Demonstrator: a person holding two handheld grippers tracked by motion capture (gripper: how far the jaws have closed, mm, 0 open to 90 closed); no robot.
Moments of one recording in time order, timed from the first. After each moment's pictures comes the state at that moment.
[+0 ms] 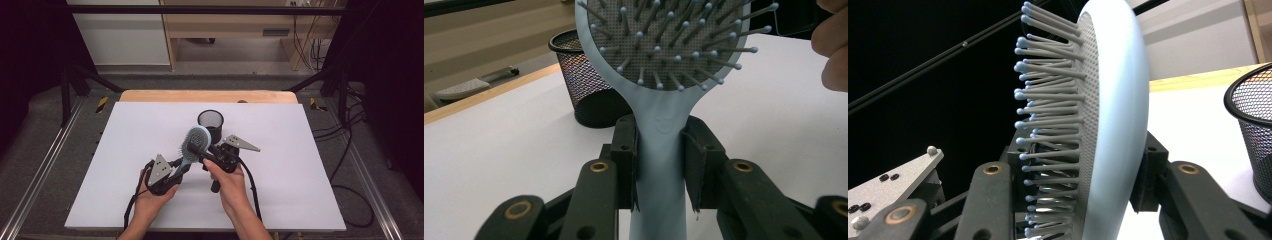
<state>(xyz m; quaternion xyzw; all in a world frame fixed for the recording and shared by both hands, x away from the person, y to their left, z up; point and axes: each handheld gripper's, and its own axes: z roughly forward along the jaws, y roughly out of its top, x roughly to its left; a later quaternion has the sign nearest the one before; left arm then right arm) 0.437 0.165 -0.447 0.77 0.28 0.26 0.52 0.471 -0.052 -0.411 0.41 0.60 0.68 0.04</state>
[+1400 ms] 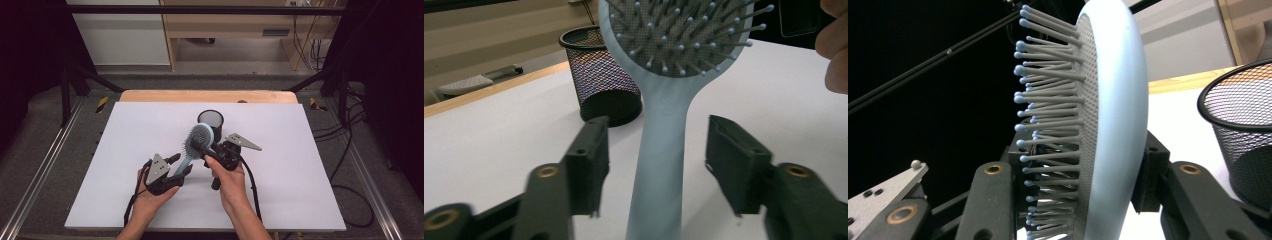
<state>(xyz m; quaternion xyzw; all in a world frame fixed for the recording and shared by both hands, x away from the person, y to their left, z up) 0.440 0.170 -0.452 0.75 0.30 0.26 0.53 0.478 -0.056 -0.413 0.43 0.59 0.68 0.05</state>
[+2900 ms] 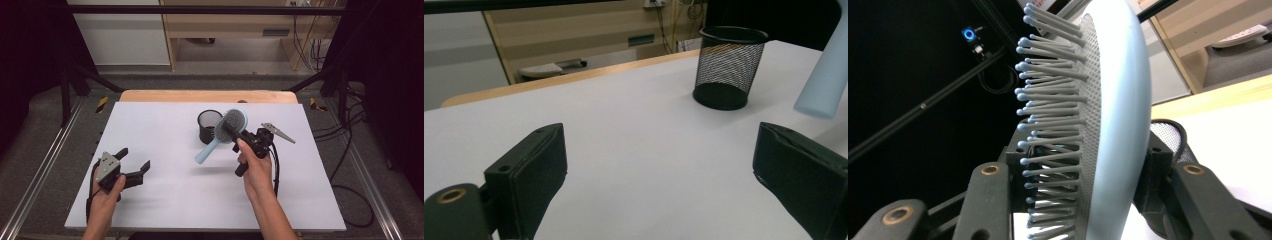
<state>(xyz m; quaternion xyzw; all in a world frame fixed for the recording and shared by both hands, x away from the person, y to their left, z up) 0.436 0.289 -0.449 0.69 0.40 0.32 0.52 0.499 -0.131 -0.393 0.49 0.52 0.70 0.08</state>
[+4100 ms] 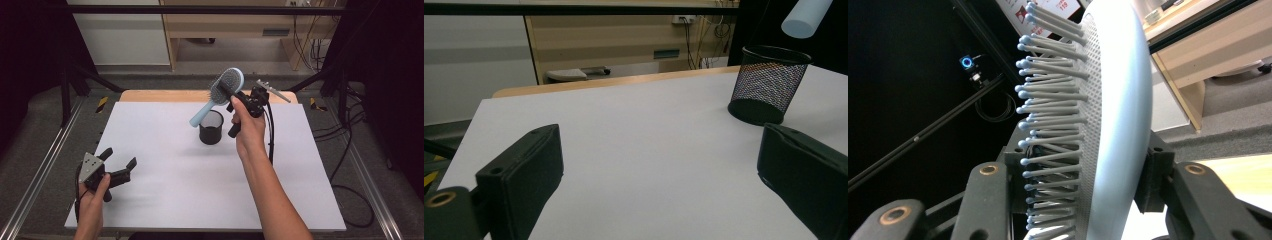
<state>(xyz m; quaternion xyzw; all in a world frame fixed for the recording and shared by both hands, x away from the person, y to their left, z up) 0.438 0.316 -0.451 0.65 0.43 0.34 0.53 0.569 -0.113 -0.318 0.49 0.50 0.71 0.10</state>
